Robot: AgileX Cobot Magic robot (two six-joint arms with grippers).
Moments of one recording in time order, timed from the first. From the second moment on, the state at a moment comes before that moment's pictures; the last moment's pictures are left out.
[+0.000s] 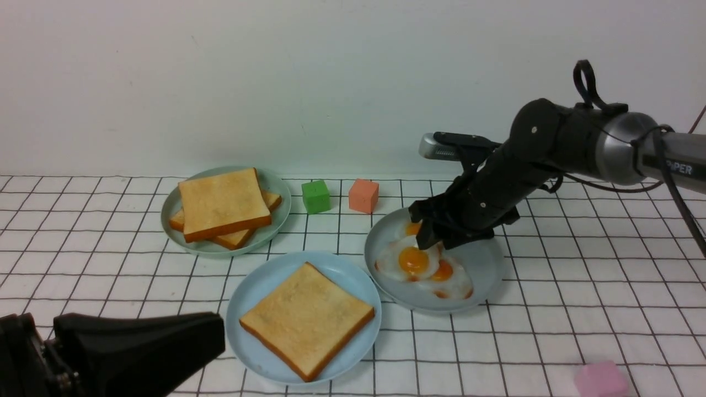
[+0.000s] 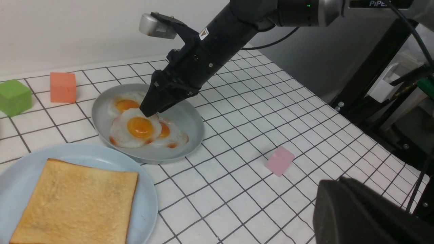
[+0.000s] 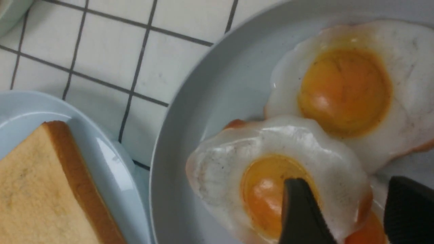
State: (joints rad) right arm 0.30 2.15 -1.63 0.47 0.72 -0.21; left arm -0.77 0.57 -0.53 -0.33 0.25 -0.02
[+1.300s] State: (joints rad) right arm 0.30 2.19 -1.63 0.52 0.67 -0.21; left arm -0.77 0.57 -0.53 -0.33 0.26 -0.01
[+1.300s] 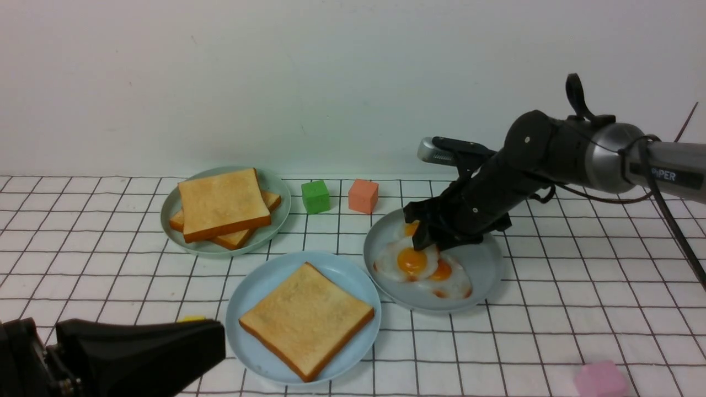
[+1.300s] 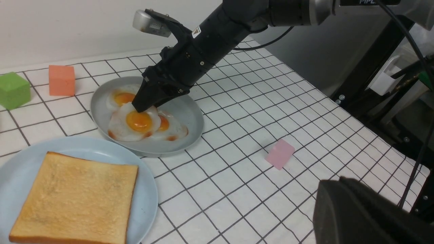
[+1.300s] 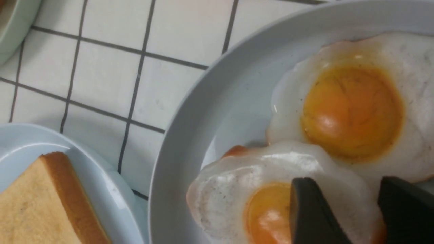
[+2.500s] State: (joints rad) right arm 0.47 2.03 -1.61 0.88 0.92 -0.35; left arm -0.77 0.57 -0.53 -0.14 0.26 -0.01
